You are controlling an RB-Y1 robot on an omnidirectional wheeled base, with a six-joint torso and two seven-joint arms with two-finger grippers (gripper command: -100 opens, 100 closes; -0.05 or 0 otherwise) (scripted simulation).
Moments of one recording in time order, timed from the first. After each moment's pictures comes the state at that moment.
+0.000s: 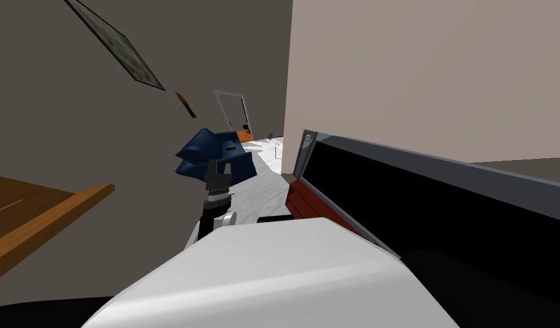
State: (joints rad) left arm 0.51 0.04 -0.04 -2.23 -0.02 -0.55 0.07; right arm 1.19 -1.45 0.27 -1.39 -0.22 -0.06 1.25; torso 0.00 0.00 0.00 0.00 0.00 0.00
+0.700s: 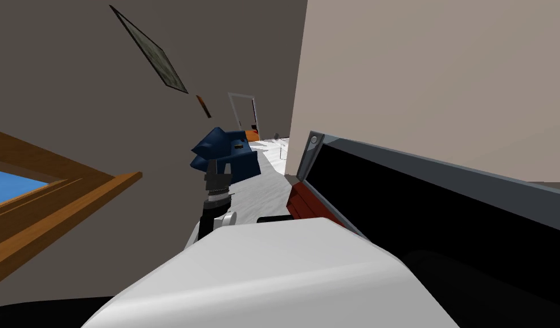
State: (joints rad) left arm 0.51 0.04 -0.04 -2.23 -0.02 -0.55 0.07; right arm 1.23 -1.46 0.37 -1.44 -0.31 -0.10 1.19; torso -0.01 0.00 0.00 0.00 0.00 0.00
